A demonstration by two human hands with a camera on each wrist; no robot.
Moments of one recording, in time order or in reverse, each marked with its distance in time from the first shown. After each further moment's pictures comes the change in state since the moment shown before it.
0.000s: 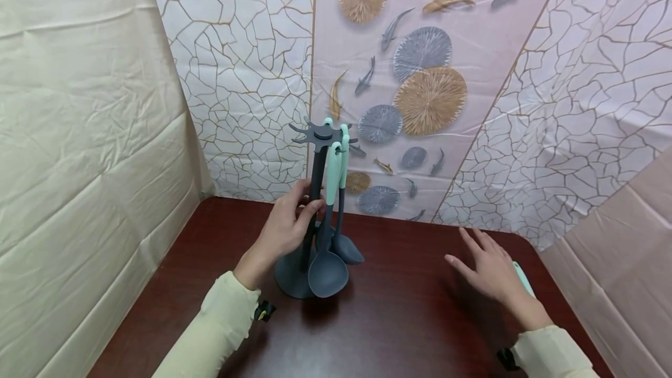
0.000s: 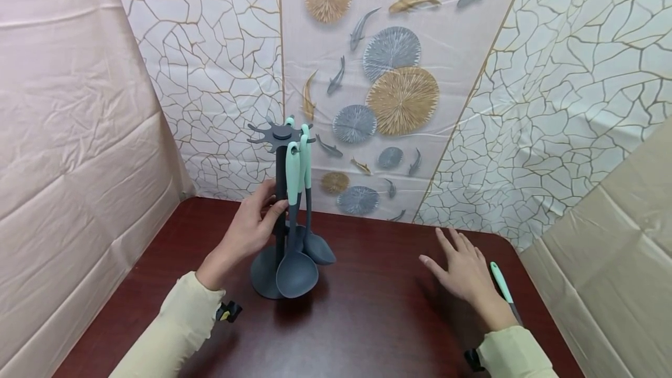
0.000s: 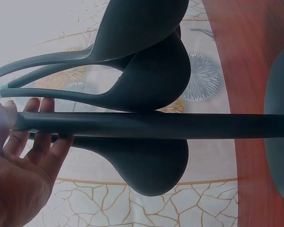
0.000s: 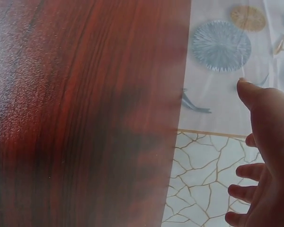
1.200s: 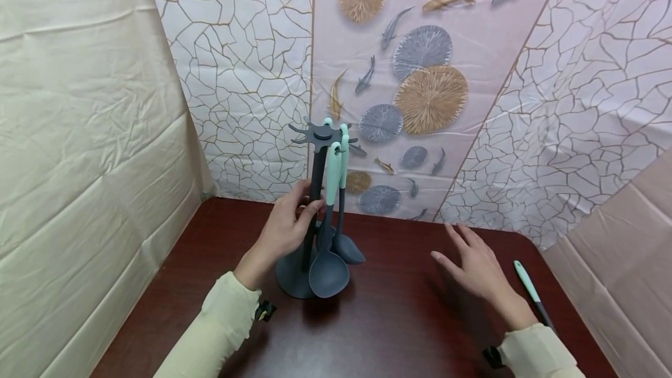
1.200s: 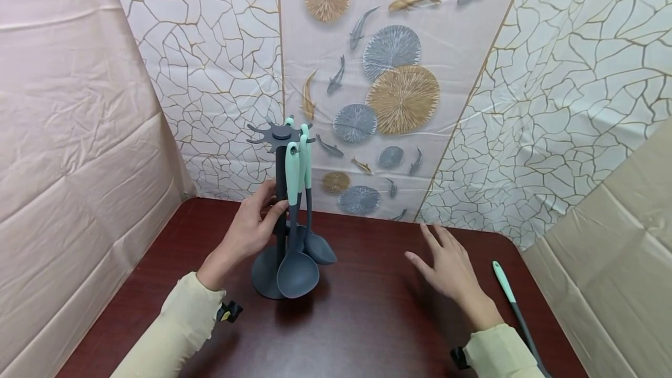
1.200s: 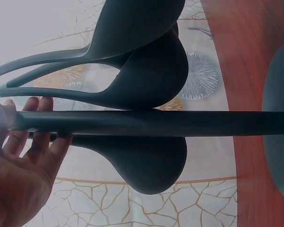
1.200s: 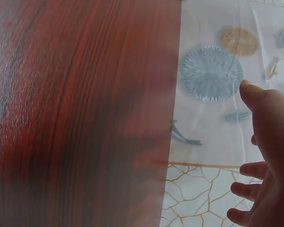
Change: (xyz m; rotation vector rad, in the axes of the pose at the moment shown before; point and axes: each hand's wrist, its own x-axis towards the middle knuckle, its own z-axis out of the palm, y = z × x) left_hand -0.001 -0.001 0.000 0.016 0.002 -0.012; right_hand 0.007 -0.031 0.009 0.072 0.134 -0.105
